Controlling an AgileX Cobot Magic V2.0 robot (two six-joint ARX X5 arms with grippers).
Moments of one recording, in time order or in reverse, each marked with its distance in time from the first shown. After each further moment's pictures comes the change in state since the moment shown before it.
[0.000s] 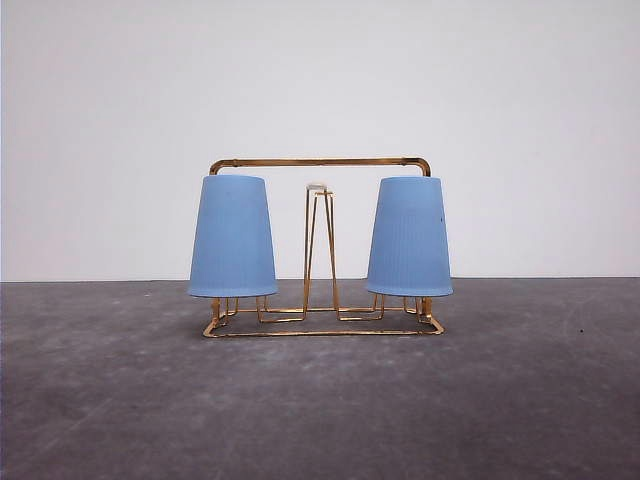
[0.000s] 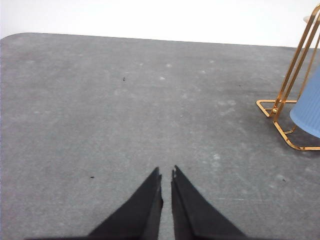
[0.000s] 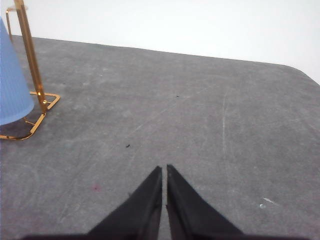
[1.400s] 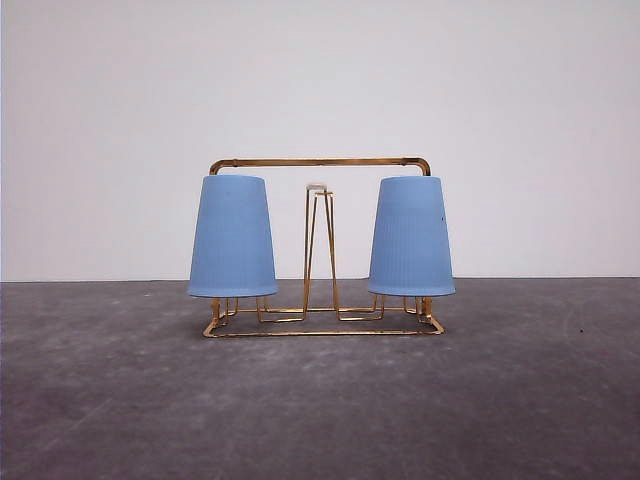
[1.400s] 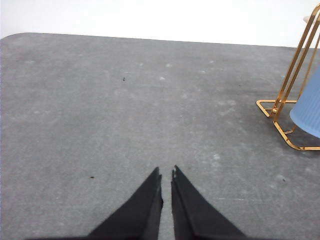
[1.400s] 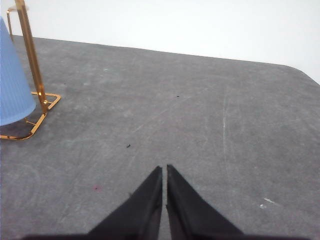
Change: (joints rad) left_arx 0.000 0.000 0.000 0.000 0.000 0.000; right_arx 0.000 0.000 0.000 0.000 0.000 0.000
